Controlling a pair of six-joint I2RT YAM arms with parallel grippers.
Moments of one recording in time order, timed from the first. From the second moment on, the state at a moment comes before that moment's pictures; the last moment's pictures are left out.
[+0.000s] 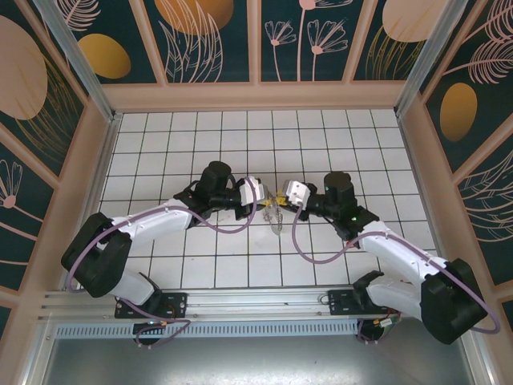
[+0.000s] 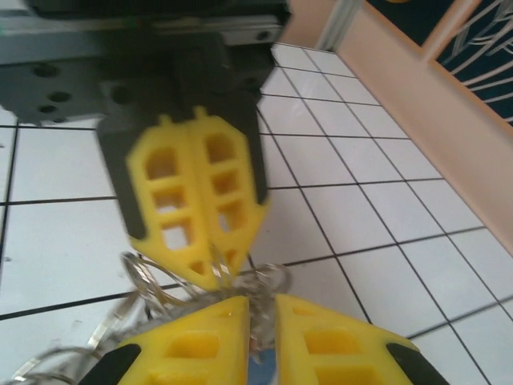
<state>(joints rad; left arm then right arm) -0.69 1.50 0.82 0.16 0.61 0.52 0.56 1.10 0.55 0.15 -0.55 -0.60</state>
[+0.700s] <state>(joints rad) -0.69 1.59 0.84 0.18 0.70 0.39 0.62 1.11 0.56 0.06 -0.51 -0.58</state>
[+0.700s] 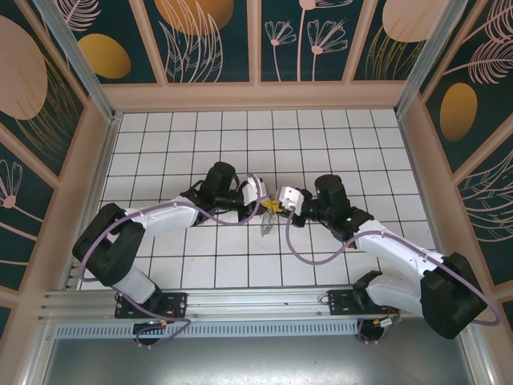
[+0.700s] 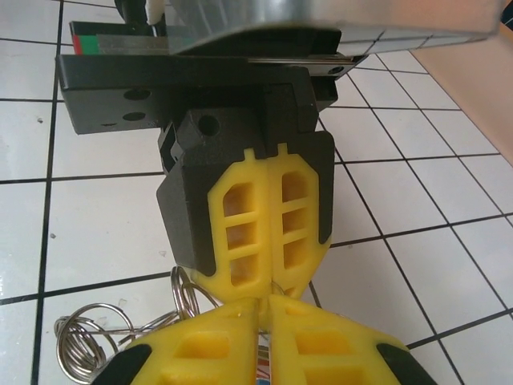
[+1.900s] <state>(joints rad) -0.69 1.59 0.85 0.09 0.78 0.35 0.13 1.07 0.59 -0.40 0.01 0.75</state>
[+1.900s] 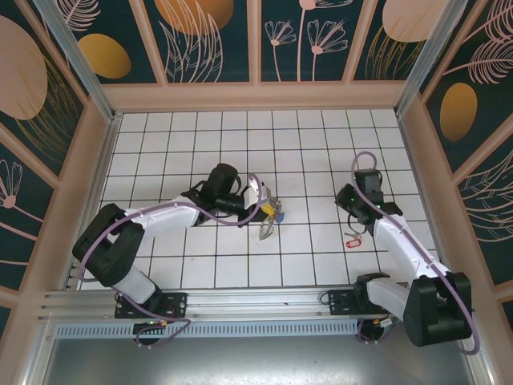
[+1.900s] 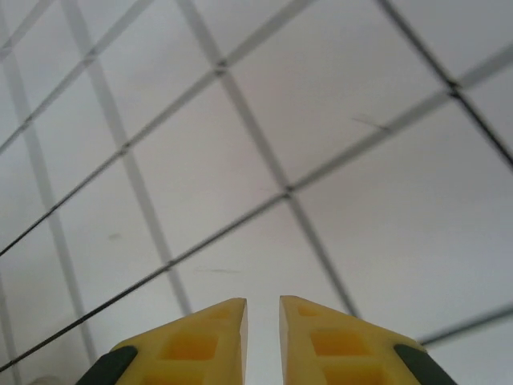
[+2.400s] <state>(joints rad) -0.69 1.58 0.86 0.07 0.75 0.35 0.04 1.02 0.45 -0.55 0.16 1.06</state>
